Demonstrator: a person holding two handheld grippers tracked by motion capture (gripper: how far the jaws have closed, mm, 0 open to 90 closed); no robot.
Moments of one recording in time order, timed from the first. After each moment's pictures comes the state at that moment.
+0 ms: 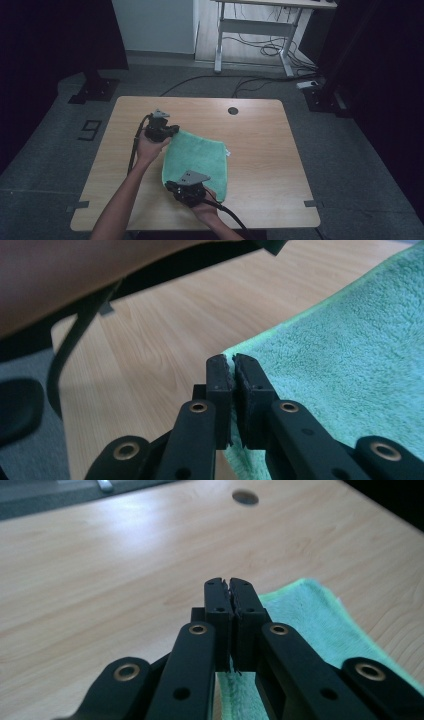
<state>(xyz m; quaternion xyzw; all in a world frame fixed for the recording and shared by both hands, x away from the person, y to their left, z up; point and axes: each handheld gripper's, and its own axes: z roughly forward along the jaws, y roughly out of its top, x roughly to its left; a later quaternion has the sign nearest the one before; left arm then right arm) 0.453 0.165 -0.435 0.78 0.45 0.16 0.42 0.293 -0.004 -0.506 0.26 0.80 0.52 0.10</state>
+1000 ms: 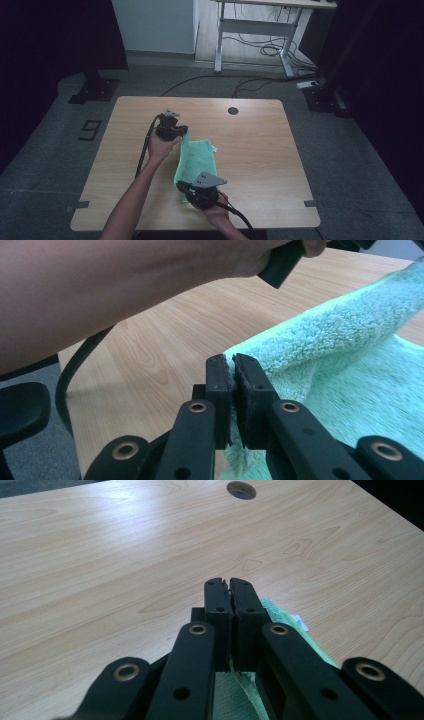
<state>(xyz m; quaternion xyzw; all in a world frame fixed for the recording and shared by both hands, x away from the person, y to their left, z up) 0.473 0.129 -0.458 0.78 0.46 0.14 0.40 0.283 -0.043 -0.503 0.27 0.78 0.55 0.11</state>
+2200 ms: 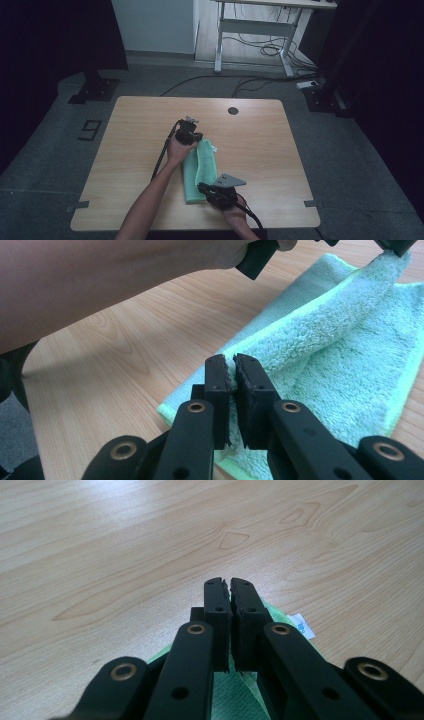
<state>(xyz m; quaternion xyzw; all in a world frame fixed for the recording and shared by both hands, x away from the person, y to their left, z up) 0.496 0.074 -0.507 0.80 0.46 0.11 0.36 0.290 -0.097 -0.529 0.33 0.78 0.51 0.11</state>
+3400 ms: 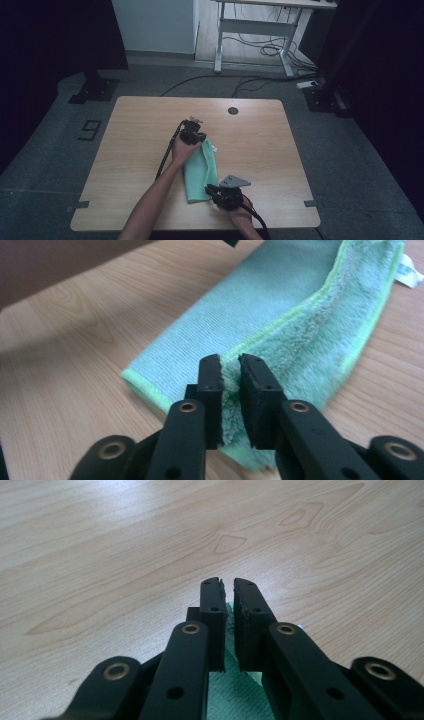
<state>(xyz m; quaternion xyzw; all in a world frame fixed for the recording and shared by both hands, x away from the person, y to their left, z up) 0.502 0.060 -0.512 0.80 0.46 0.11 0.36 0.293 -0.116 -0.545 0.37 0.79 0.48 0.11</state>
